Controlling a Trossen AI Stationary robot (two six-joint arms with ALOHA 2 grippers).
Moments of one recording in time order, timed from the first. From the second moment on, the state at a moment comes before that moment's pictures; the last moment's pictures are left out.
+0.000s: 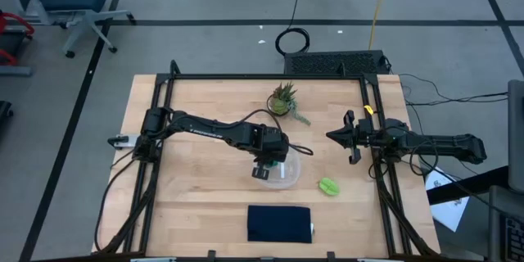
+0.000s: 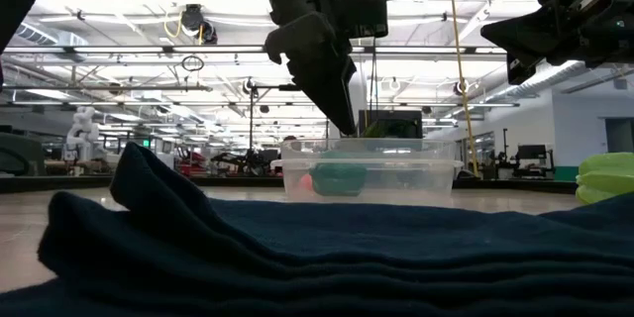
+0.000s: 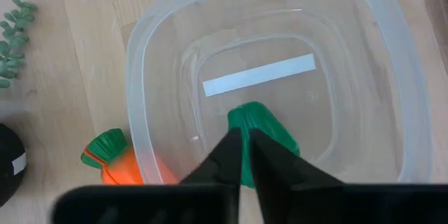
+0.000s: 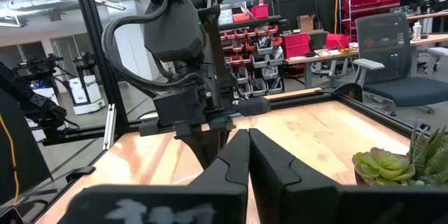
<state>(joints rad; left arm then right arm) -0.06 2.04 1.64 -0.74 -0.03 0.23 -0.10 0.19 0.02 0.28 -0.08 0.17</state>
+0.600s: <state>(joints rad) -0.06 1.88 1.64 -0.82 -0.11 0.28 -0.10 0.20 0.02 0.30 -0.08 0.17</state>
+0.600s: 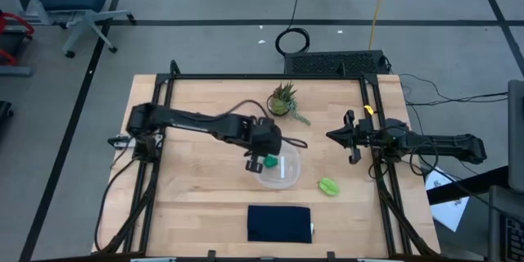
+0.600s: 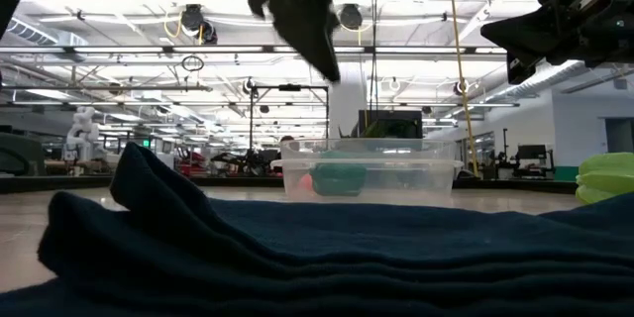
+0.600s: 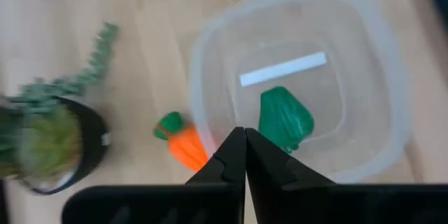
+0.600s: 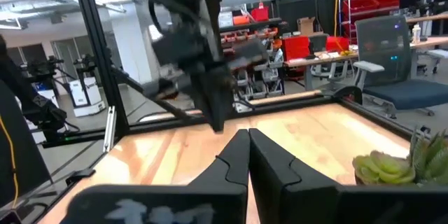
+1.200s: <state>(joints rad) -0.06 1.50 1.64 -0.86 -0.14 0.24 -0.10 0.20 0.02 0.30 -0.08 0.17</state>
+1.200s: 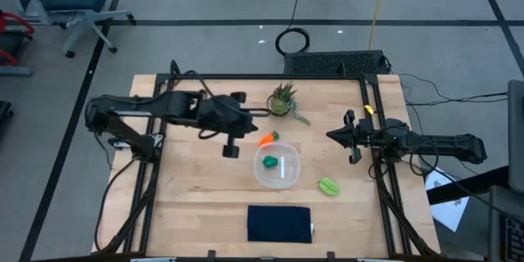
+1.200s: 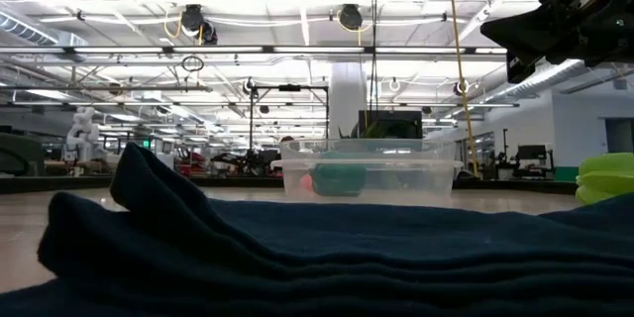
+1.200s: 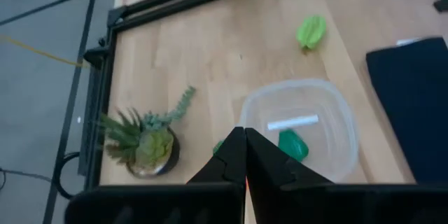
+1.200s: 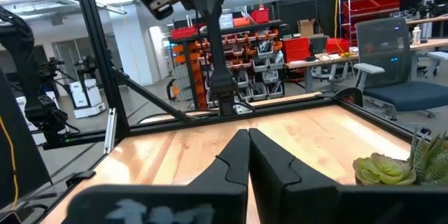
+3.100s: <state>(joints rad) 0.10 0.66 0.52 -0.05 0.08 0.08 -0.10 0.21 0.02 0.30 -0.08 0.17</state>
